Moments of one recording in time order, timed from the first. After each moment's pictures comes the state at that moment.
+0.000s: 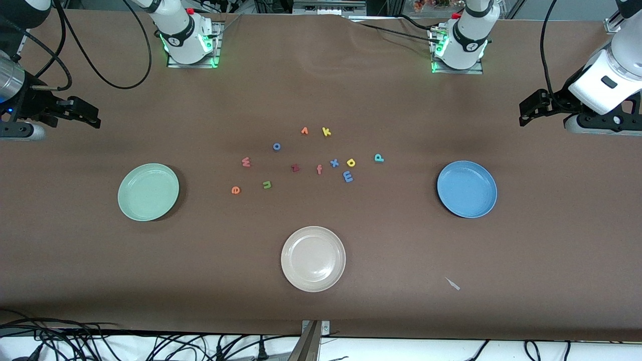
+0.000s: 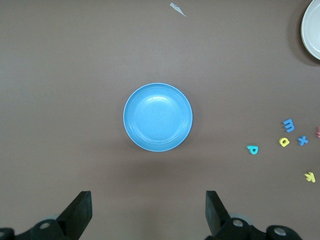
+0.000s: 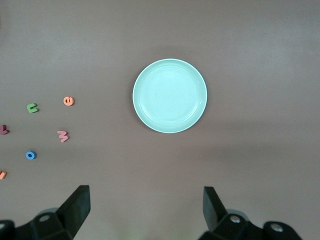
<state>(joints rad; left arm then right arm) -0.07 -0.03 -0.02 -1.66 0.00 1.59 -0.05 0.20 0.01 -0.19 -1.66 -0.03 1.60 0.02</state>
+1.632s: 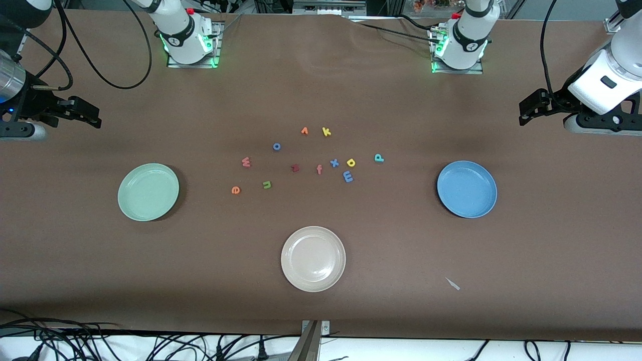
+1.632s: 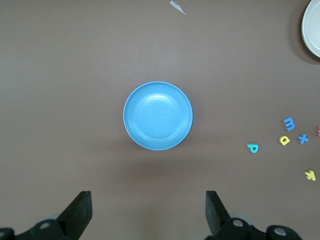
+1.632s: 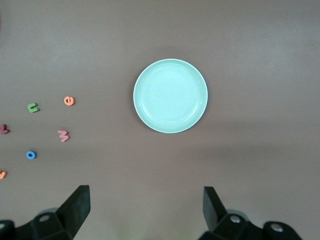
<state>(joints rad) -0.07 -0.03 -0.02 -1.66 0.00 1.58 -0.05 0.20 0.01 -0.18 -1.66 -0.03 1.60 0.02</state>
